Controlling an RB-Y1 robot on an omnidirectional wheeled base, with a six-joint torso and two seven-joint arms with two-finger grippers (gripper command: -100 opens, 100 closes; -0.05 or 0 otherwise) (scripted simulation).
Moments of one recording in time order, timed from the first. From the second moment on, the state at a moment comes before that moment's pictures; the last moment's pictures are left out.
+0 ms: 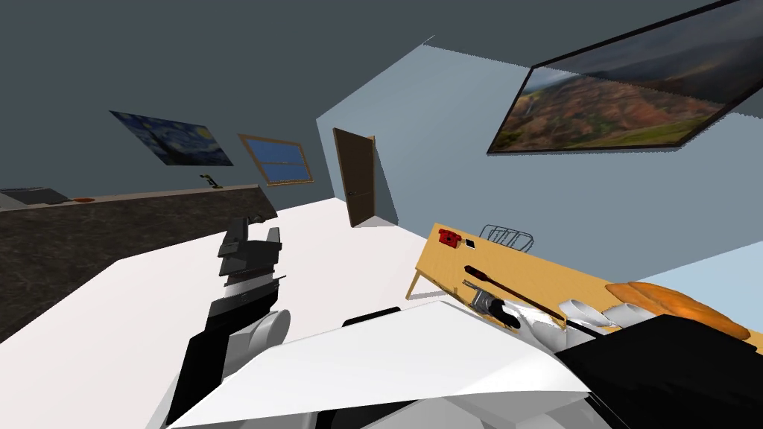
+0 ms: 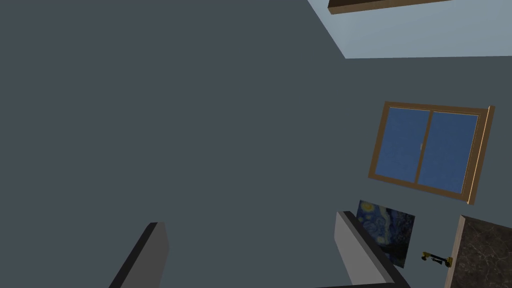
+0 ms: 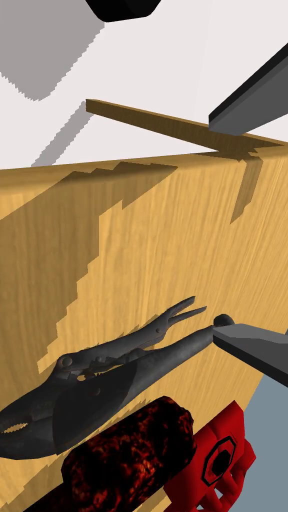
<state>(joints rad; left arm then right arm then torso) 0.47 0.01 0.07 -2.35 0.10 -0.36 -0.07 0.14 -0.89 0.48 -0.55 0.48 -0.28 0.83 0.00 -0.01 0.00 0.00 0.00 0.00</state>
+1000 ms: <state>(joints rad) 0.47 0.01 0.07 -2.35 0.10 -0.36 -0.07 0.14 -0.95 0.52 -0.51 0.53 -0.23 0.90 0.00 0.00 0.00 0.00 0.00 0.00</state>
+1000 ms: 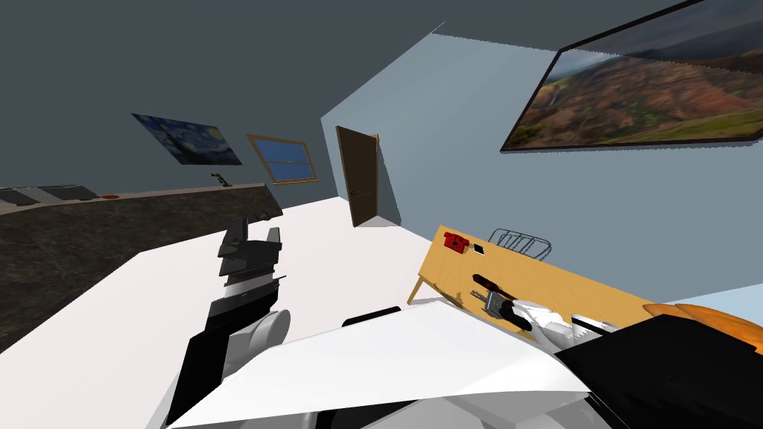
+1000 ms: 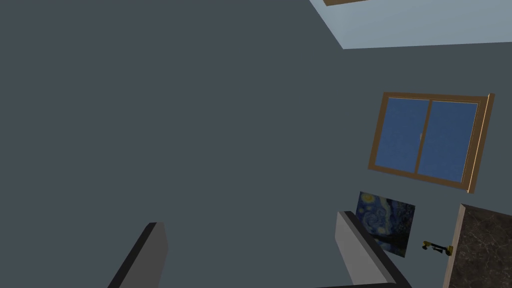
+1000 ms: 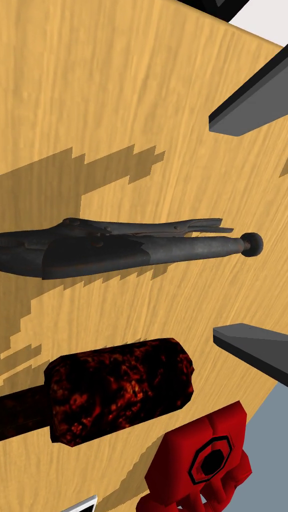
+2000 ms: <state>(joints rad) 0.47 0.01 0.07 -2.35 0.10 -0.36 -0.07 0.13 -0.93 0.51 -0.50 0.53 -0.21 0.90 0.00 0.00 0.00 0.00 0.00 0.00</state>
